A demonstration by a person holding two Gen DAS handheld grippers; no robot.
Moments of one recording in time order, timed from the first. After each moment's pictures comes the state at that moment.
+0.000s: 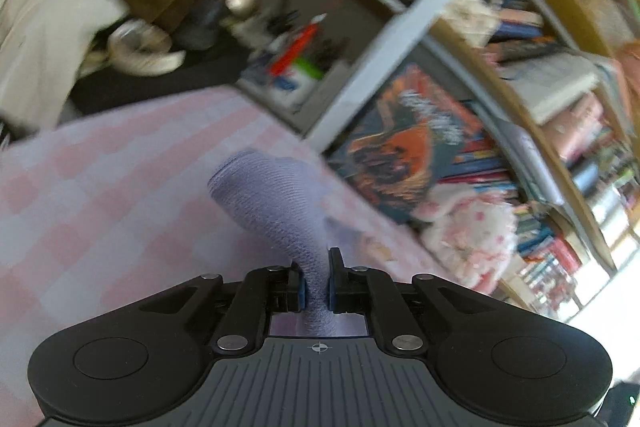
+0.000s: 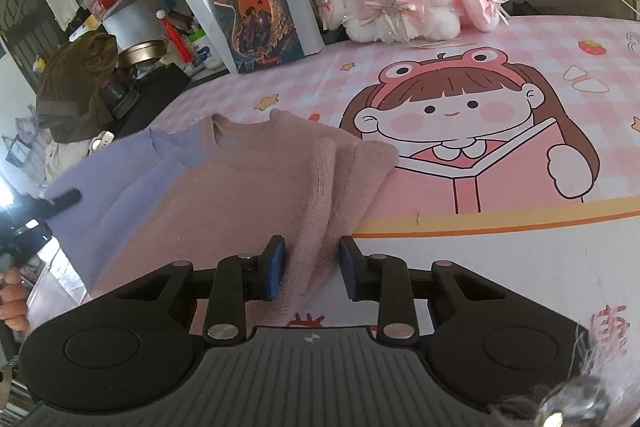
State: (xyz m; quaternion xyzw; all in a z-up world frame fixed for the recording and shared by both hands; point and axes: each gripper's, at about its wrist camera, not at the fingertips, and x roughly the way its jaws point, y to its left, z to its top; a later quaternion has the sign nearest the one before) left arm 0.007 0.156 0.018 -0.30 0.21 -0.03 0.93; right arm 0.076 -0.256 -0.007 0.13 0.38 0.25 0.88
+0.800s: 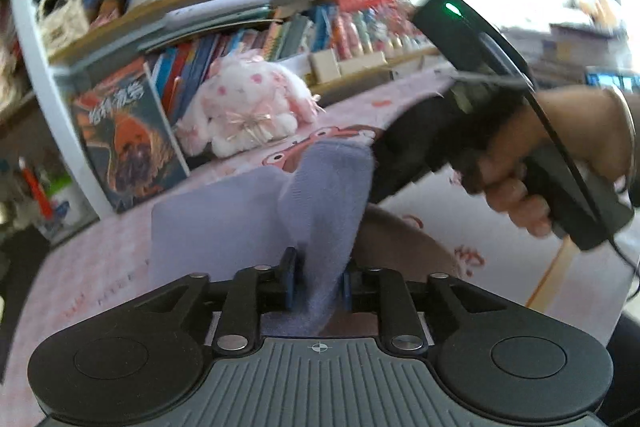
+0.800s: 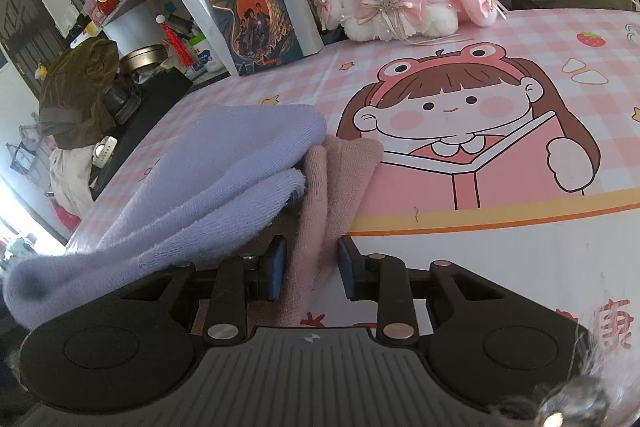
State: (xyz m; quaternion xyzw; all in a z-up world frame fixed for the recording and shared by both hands) left arm -0.055 -0.091 0.003 0.22 0.23 -0.22 0.92; right arm 0.076 -0.260 -0.010 0.14 0.38 0.25 0.88
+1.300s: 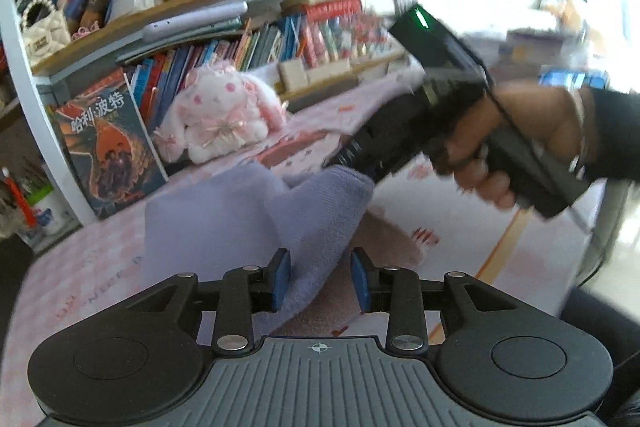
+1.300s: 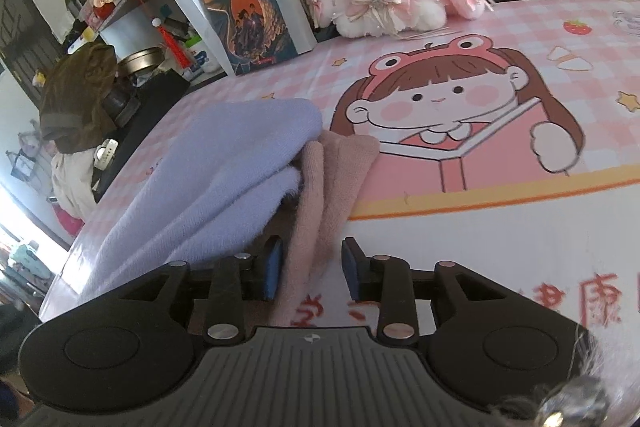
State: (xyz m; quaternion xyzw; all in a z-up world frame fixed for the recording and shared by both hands) left arm -0.083 -0.058 0.028 0.19 0.21 -0.28 0.92; right arm 0.063 -0.271 -0.007 0.15 0.39 0.25 0.87
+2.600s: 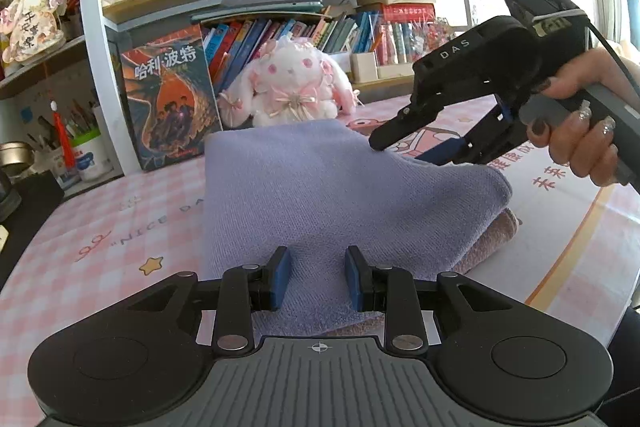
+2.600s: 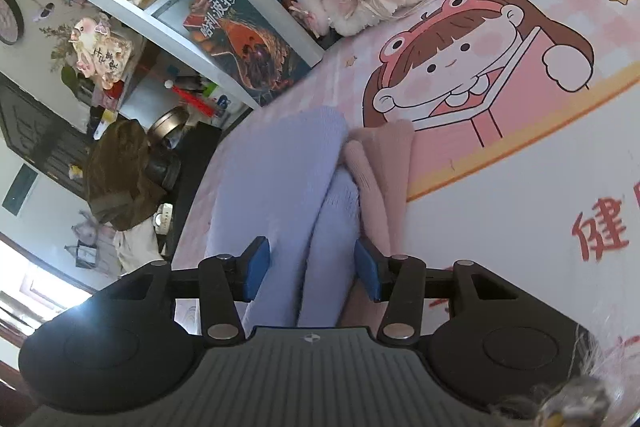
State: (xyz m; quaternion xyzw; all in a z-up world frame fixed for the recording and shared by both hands) left arm -0.064 -0.019 -0.013 0.13 0.21 -0.21 0.95; right arm 0.057 -0.278 -0.003 0.33 0.40 0.25 0.81
